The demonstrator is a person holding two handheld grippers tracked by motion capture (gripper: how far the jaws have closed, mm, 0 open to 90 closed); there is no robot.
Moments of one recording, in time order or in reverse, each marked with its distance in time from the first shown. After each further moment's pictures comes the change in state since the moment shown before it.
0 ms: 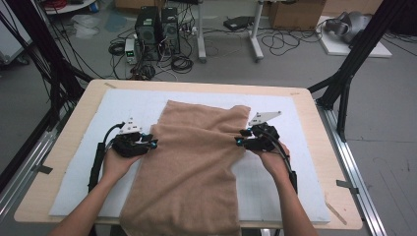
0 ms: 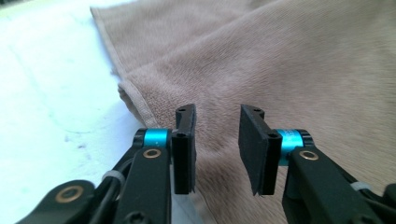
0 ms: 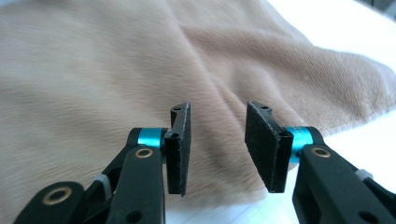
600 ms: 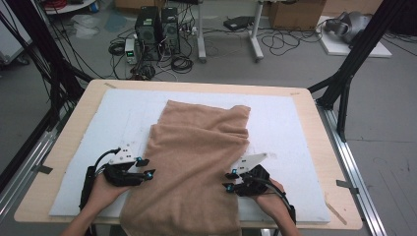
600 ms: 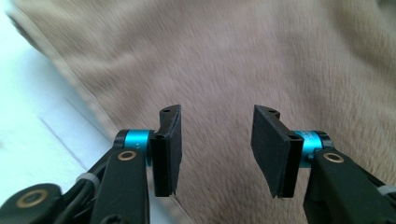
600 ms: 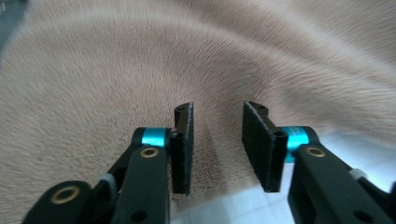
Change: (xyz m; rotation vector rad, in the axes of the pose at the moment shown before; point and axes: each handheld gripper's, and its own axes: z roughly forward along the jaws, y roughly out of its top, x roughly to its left) left arm -0.039 -0.051 -0.021 0.102 -0.155 0.077; right arm 0.091 -0.052 0.012 0.104 0.259 -0.181
